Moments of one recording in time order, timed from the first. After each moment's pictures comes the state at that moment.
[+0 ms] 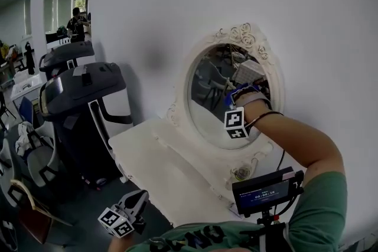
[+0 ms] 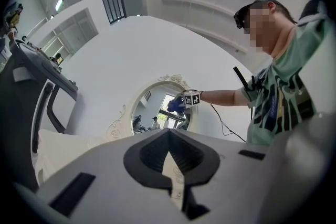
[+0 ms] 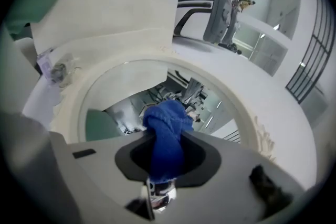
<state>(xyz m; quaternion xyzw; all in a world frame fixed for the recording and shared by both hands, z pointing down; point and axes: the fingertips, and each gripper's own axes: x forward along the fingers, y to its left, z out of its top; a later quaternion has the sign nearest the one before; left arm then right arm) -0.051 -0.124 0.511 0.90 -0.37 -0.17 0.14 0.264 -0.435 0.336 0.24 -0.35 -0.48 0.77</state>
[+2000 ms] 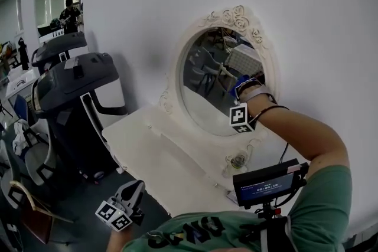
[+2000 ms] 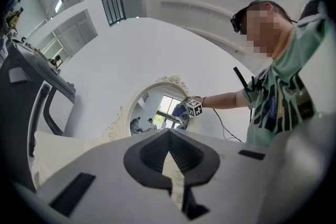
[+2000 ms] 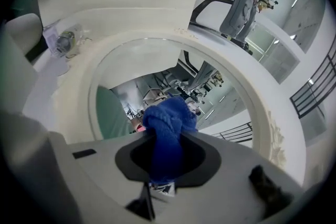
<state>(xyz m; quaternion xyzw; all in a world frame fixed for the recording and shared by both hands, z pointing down) -0.039 -0.129 0.496 0.90 -0.37 -0.18 0.13 0.332 -0.429 0.344 0.21 -0.26 -0.49 0.80</state>
